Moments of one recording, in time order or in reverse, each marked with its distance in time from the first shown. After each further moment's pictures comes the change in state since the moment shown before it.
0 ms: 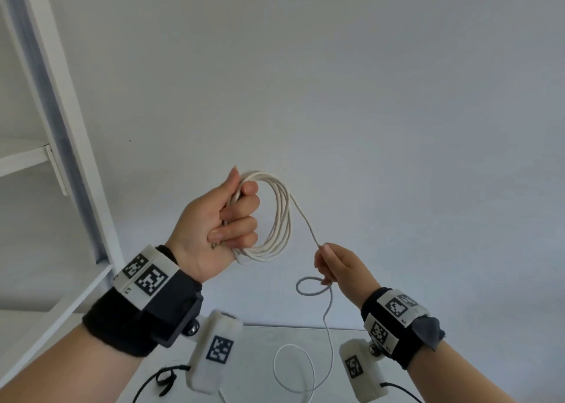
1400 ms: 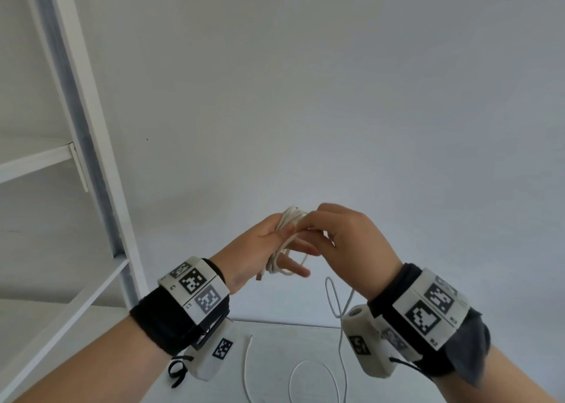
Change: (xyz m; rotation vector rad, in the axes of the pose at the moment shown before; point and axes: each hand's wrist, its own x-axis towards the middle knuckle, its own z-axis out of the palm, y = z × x) left_hand -0.003 -0.041 0.004 0.694 0.056 -0.045; right_hand -0.024 -0.105 0.008 -0.577 0.107 -0.516
